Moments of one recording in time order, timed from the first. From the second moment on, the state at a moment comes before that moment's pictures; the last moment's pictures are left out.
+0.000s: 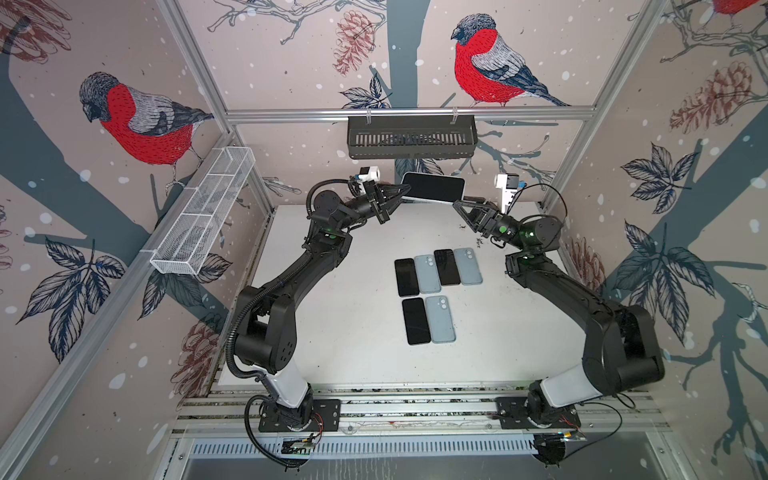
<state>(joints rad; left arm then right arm) -0.33 1.70 1.34 0.85 0.93 -1.84 0.26 1.52 1.01 1.13 -0.93 1.05</state>
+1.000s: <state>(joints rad) -0.37 1.74 1.40 0.97 0.89 -1.95 0.23 1.55 1.07 0.62 -0.79 0.57</state>
